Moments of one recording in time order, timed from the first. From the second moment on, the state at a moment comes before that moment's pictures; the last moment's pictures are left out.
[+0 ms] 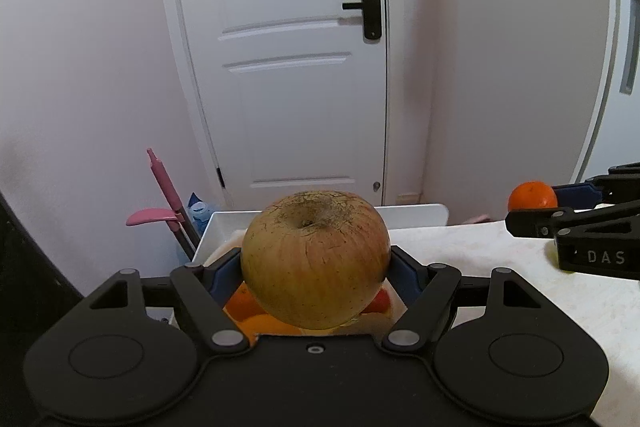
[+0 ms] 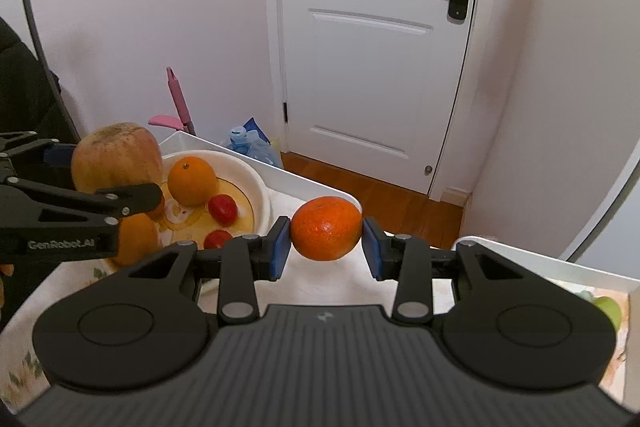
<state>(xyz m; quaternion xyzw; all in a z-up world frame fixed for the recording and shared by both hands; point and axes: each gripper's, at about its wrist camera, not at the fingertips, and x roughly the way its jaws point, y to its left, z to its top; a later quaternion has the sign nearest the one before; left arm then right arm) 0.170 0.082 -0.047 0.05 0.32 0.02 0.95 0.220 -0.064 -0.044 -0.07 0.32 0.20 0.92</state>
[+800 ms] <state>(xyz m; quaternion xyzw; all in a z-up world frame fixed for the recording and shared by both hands) 0.216 0.110 -0.097 0.12 0.36 -0.08 0.92 0.228 -0.027 -0.062 -0.06 0.35 0.13 0.93</state>
